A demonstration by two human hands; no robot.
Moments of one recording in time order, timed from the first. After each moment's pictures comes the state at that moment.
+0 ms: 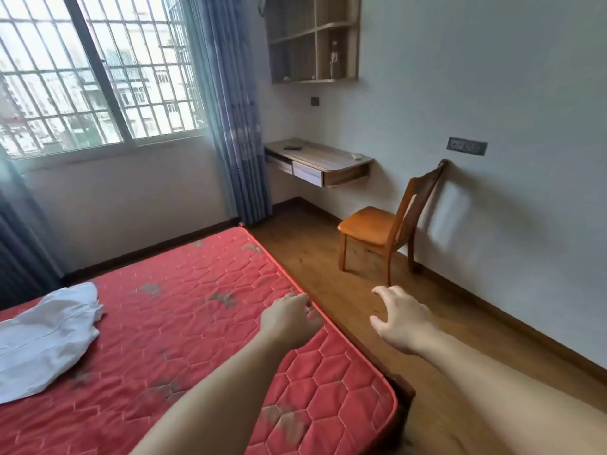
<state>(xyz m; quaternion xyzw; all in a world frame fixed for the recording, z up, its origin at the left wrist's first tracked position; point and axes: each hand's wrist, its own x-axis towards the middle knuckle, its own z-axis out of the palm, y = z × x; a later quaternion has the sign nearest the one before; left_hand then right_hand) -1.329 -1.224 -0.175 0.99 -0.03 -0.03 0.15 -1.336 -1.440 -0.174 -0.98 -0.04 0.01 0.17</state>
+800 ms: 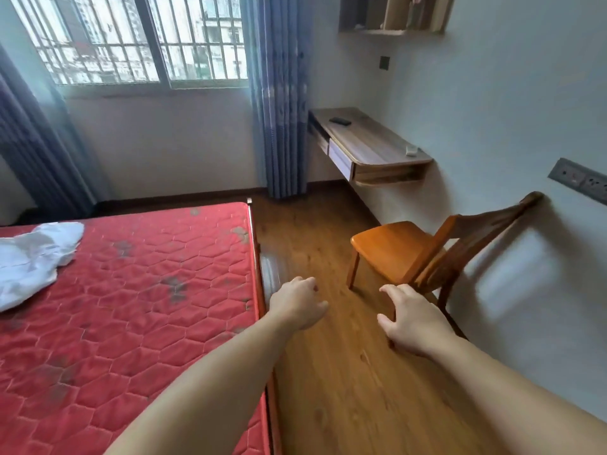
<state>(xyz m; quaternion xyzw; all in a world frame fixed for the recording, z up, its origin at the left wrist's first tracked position) -0.906 -1.484 -0.241 0.96 0.16 -0.03 0.22 -0.875 -1.696 -0.206 -0.97 -0.21 0.06 0.12</state>
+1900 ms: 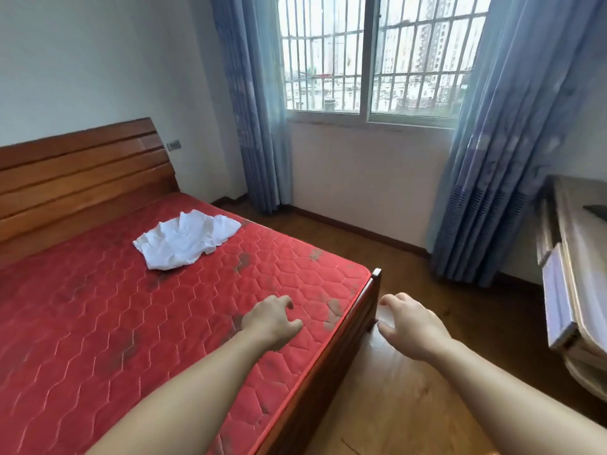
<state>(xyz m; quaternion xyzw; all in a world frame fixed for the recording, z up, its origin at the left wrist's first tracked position) -0.557 -1.261 -0.211 0.80 0.57 0.01 0.16 -0.321 -1.370 -0.197 -0.79 -0.60 0.10 0.10</state>
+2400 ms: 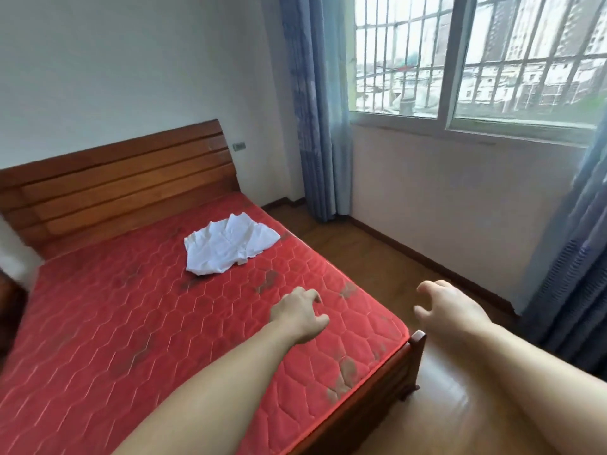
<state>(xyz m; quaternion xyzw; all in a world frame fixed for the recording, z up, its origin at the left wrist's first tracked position) -0.344 -1.060 -0.191 0.73 0.67 0.03 0.14 -0.072 -1.082 -0.183 -0.73 -0.67 0.11 0.10</state>
